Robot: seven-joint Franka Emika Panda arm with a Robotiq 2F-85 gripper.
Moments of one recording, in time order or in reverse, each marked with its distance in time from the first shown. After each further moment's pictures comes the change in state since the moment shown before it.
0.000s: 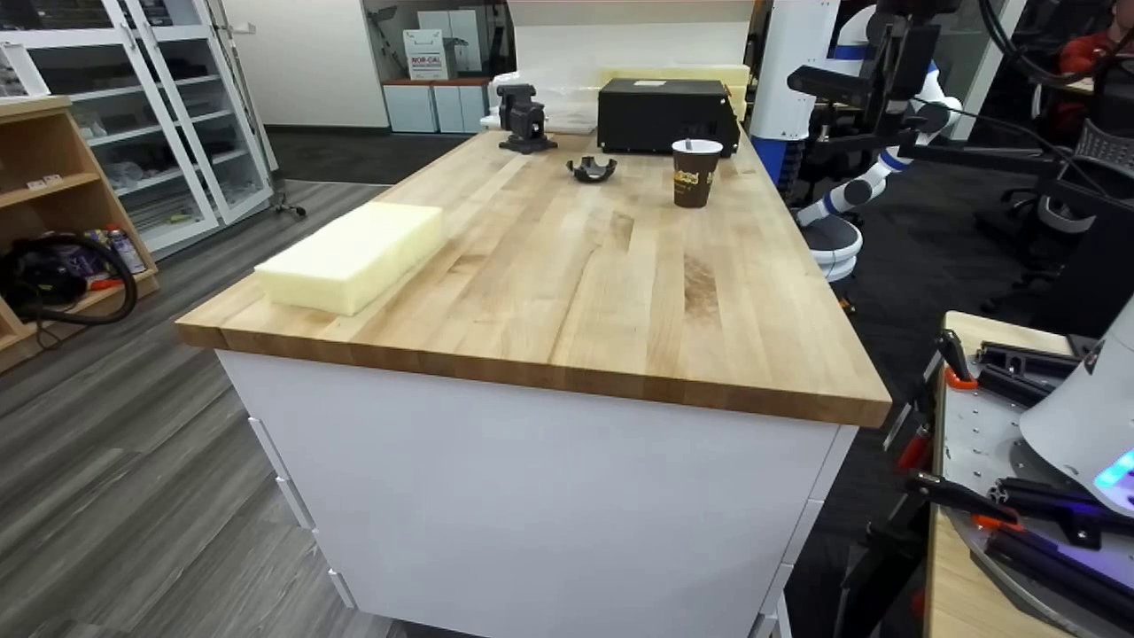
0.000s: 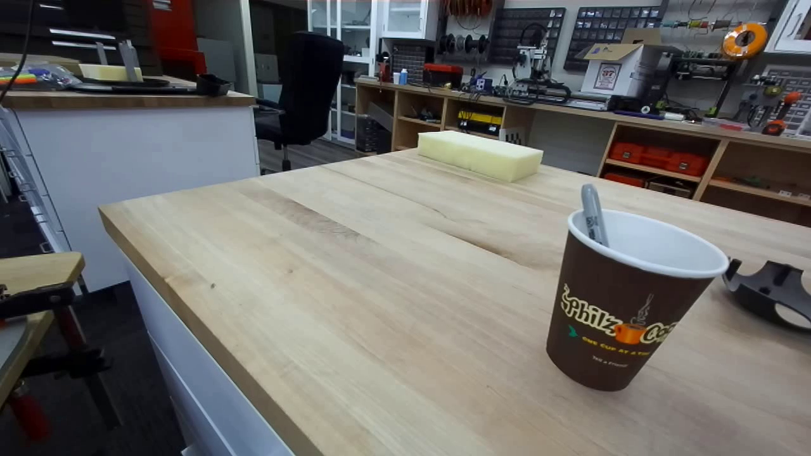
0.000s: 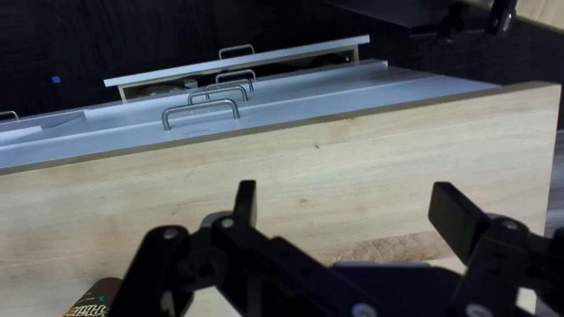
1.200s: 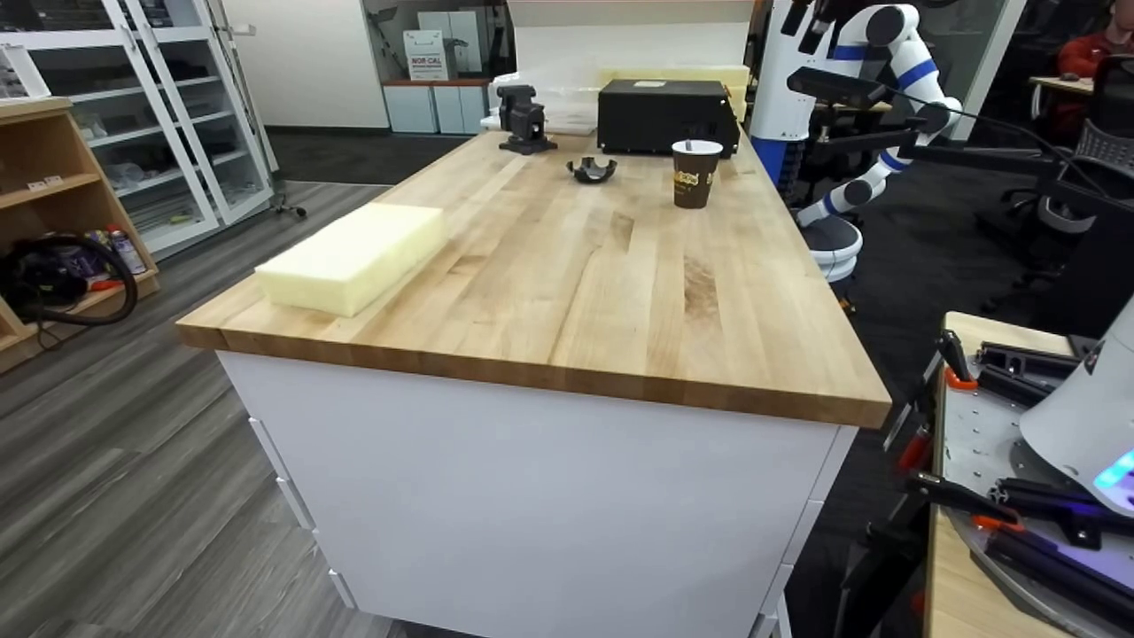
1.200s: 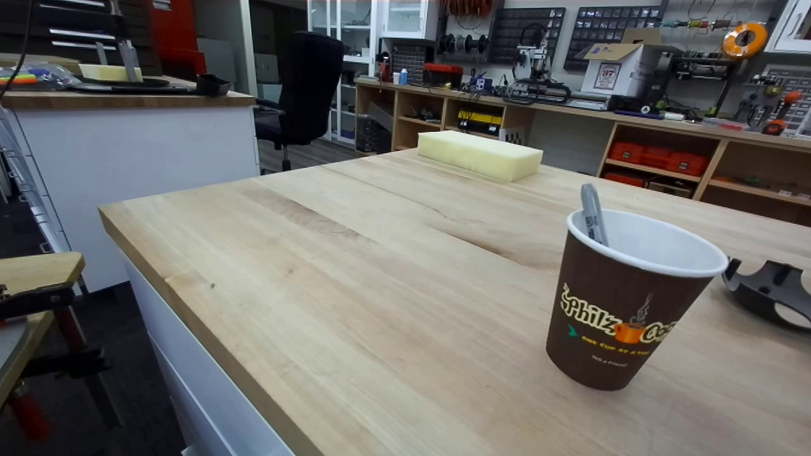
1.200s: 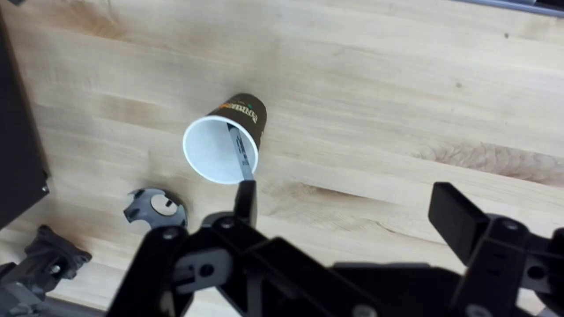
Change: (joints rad) arm 0.026 0.266 -0.163 0.320 -0.006 0.270 -0.464
